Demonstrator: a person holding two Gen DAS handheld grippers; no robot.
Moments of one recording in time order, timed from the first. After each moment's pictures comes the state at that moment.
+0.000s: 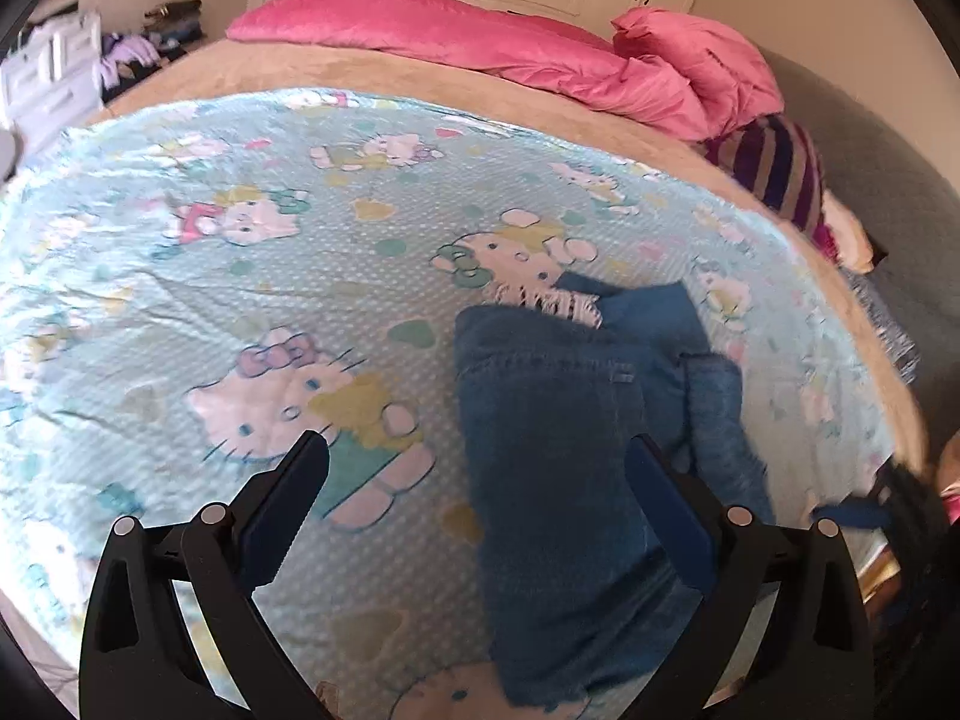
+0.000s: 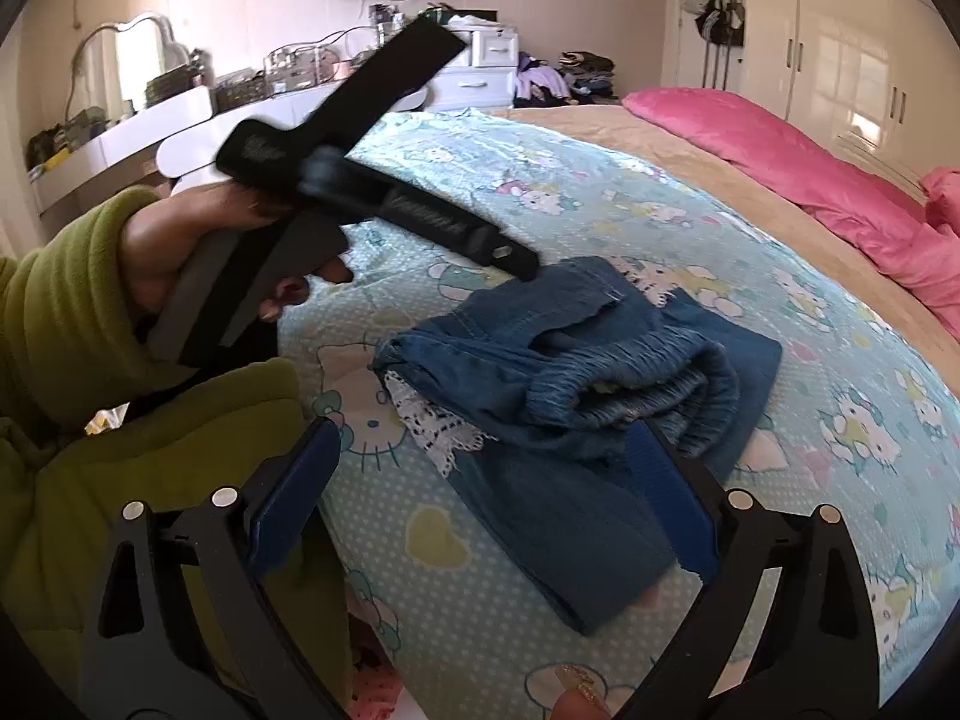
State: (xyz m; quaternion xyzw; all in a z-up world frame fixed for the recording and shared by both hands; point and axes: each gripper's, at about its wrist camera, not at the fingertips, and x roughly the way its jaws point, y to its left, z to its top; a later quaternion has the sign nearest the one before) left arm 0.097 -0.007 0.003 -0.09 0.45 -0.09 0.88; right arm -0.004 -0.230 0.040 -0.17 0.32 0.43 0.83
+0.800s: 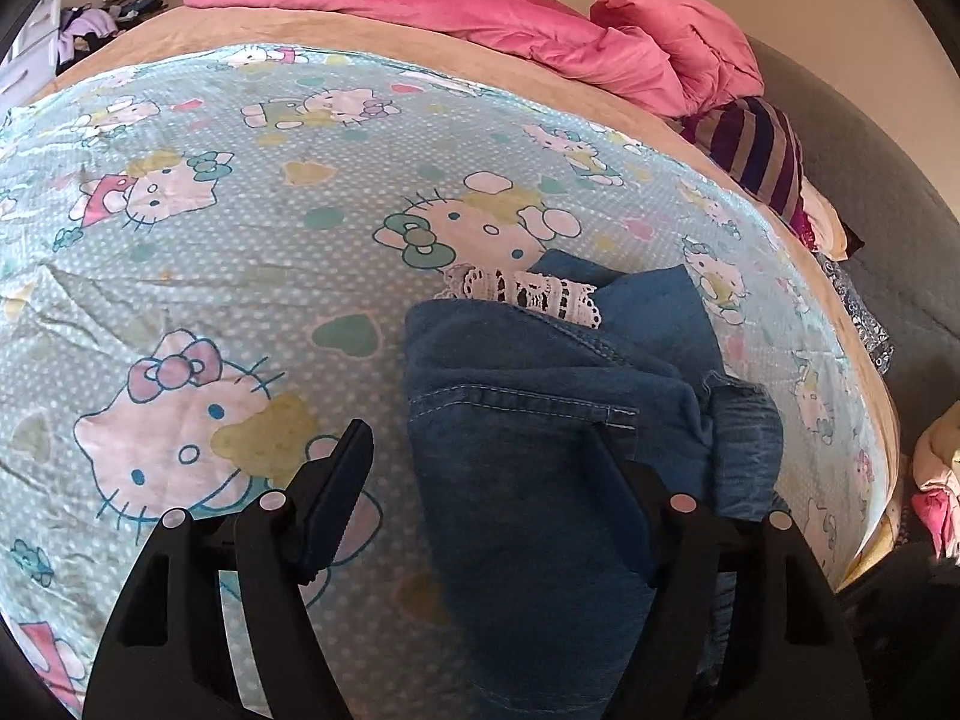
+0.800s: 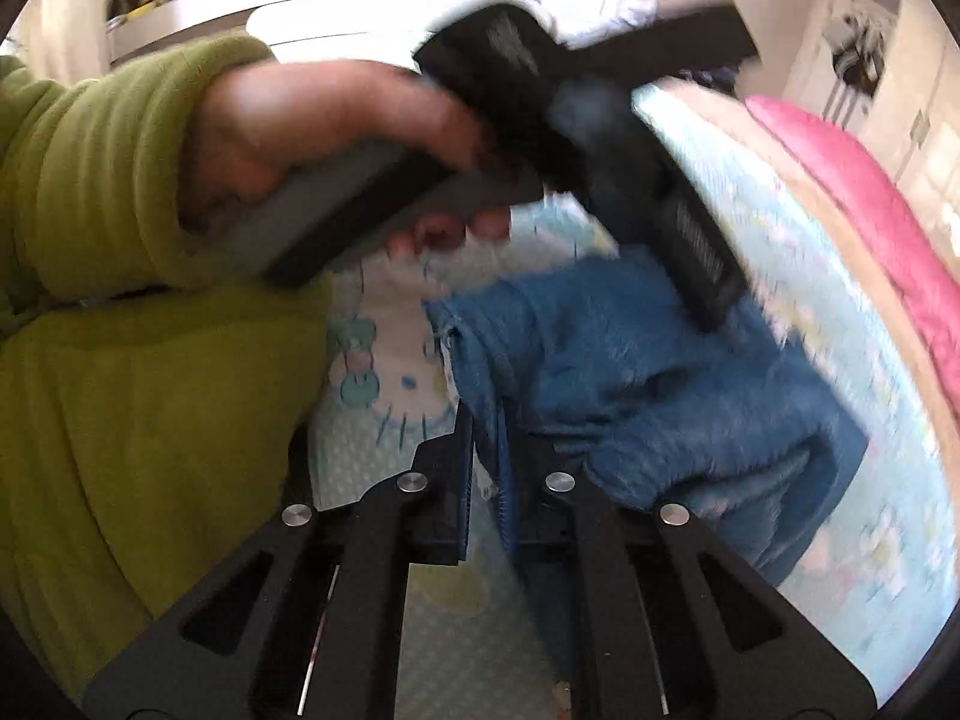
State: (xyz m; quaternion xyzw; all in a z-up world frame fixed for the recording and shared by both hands) left arm 0.135 -0.022 -0.038 -0.10 0.47 -0.13 0.86; right arm -0.005 -0.187 -0.004 -0.29 0.34 0.49 0.75
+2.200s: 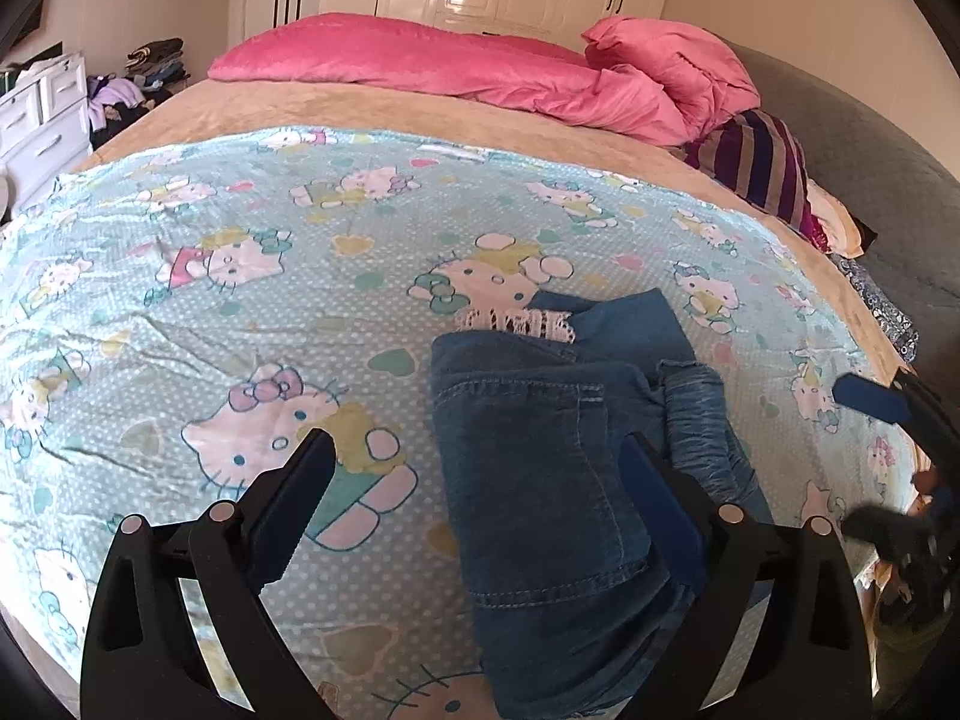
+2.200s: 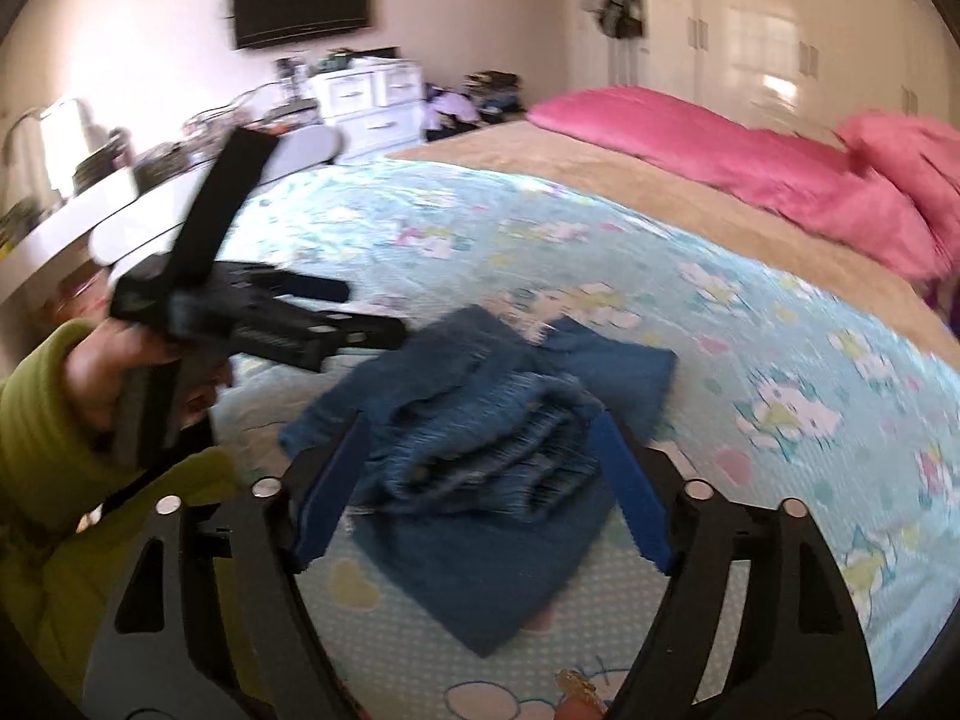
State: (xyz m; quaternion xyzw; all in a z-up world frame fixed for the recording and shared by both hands) left arm 0.087 -0.020 0.010 -0.05 0.42 -0.09 0.90; right arm 0.051 -0.282 0.060 -0.07 0.34 0.32 0.88
